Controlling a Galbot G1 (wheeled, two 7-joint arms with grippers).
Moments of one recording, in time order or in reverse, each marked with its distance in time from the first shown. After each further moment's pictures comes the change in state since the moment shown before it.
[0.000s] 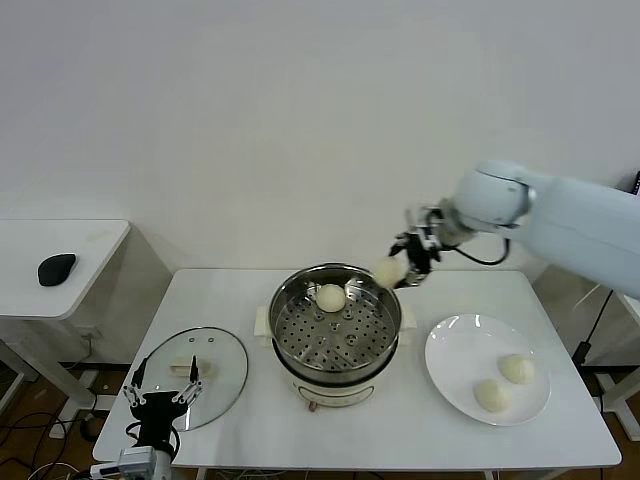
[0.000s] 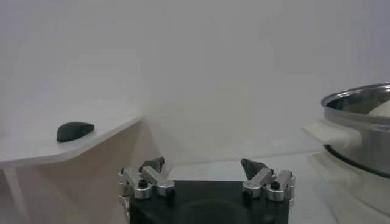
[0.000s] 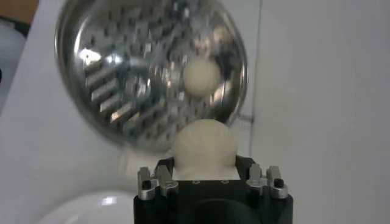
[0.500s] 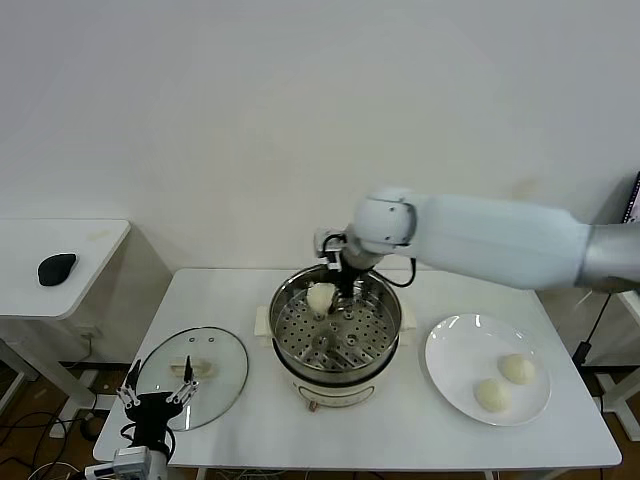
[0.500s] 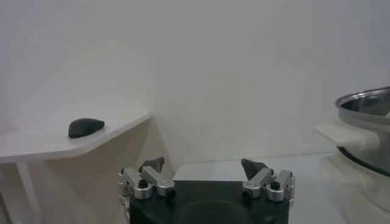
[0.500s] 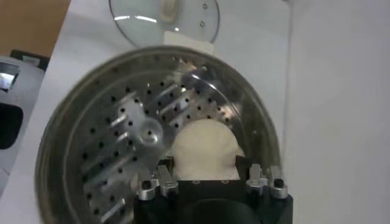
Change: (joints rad) left arm 0.002 -0.011 -0.019 0.005 -0.008 -0.003 -0.001; right arm -0.133 0.250 -0.016 -0.115 0.090 -0.122 0.104
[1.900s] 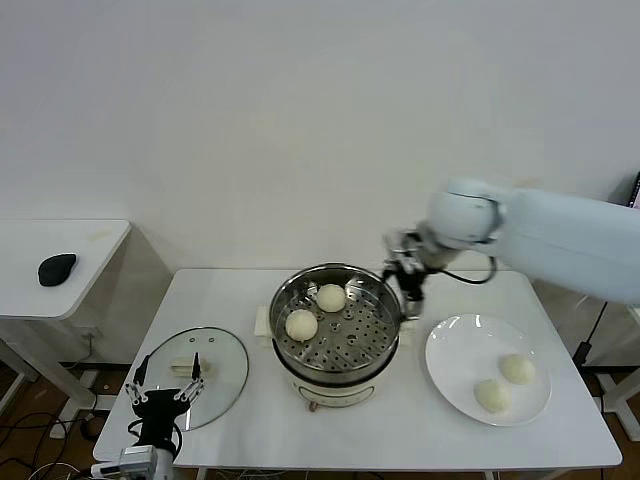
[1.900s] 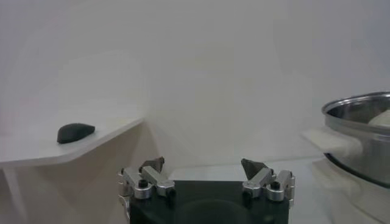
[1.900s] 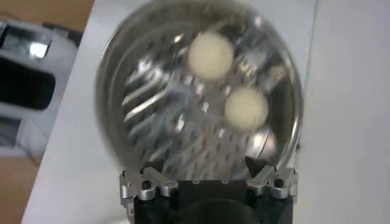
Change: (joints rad) left arm -0.006 0.014 0.026 -0.018 0.008 -0.003 0.001; right arm 0.105 -0.550 -0.001 0.250 -0.327 0.249 -0.325
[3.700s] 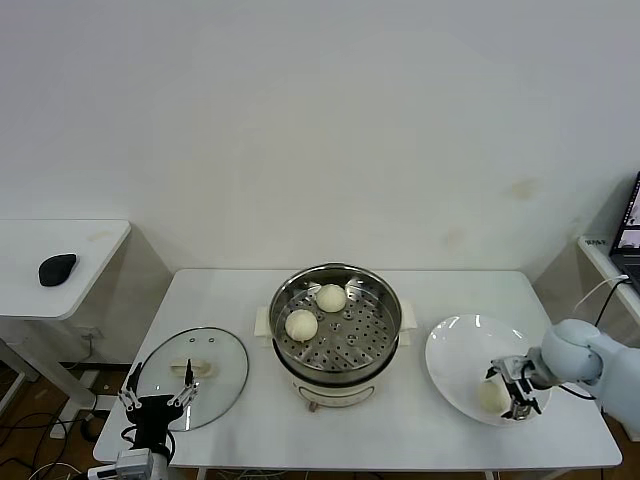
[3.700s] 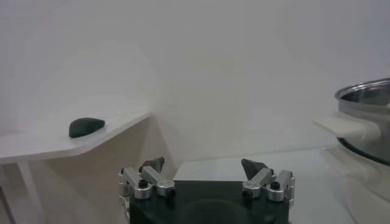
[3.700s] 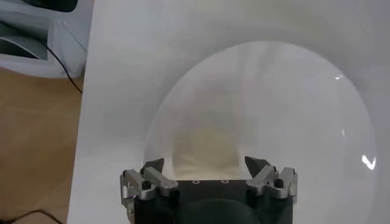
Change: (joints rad) left arm 0.008 -0.016 -0.022 0.030 0.013 0.003 0.000; right arm -1.021 -0.218 0.710 -0.132 -0.465 0.181 0.100
